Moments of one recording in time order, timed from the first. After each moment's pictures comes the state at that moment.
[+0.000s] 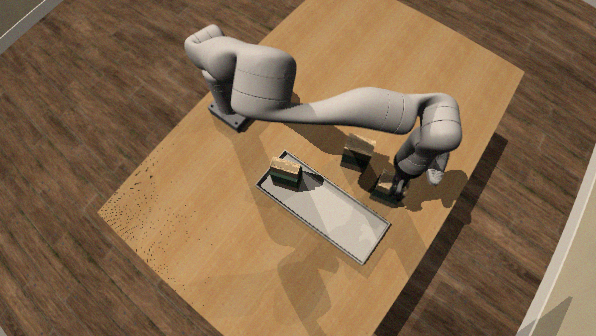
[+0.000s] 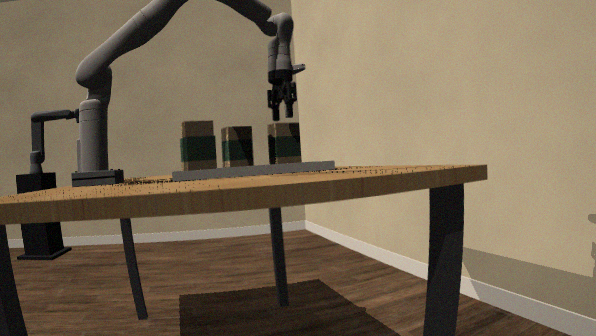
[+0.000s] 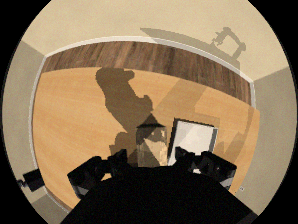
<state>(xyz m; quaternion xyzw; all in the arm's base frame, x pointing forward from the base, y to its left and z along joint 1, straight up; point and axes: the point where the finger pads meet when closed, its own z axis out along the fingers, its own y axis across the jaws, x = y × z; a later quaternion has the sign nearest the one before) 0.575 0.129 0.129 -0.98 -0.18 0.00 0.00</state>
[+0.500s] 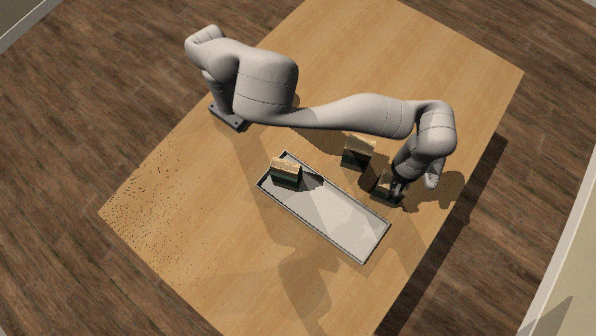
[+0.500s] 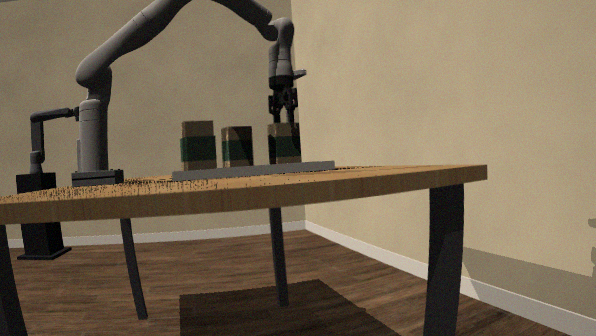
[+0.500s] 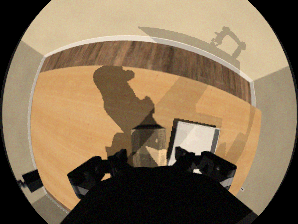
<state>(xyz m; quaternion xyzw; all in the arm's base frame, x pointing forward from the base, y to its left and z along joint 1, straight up) 0.577 0.125 0.110 -0.98 -0.18 -0.01 0.00</state>
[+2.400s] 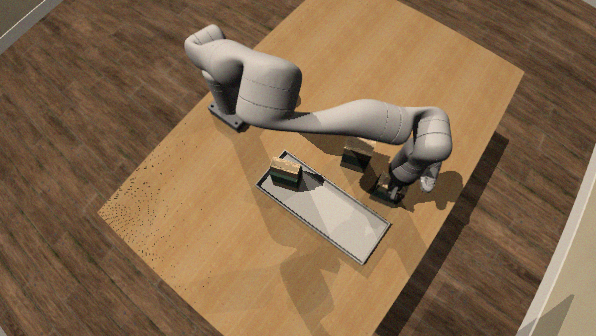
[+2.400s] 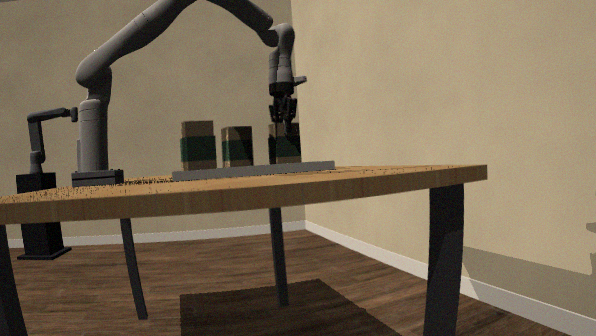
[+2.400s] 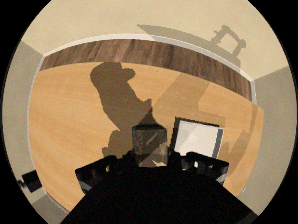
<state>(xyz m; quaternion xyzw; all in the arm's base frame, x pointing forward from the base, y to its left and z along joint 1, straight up) 0.576 0.123 0.088 -0.98 -0.18 0.00 0.00</state>
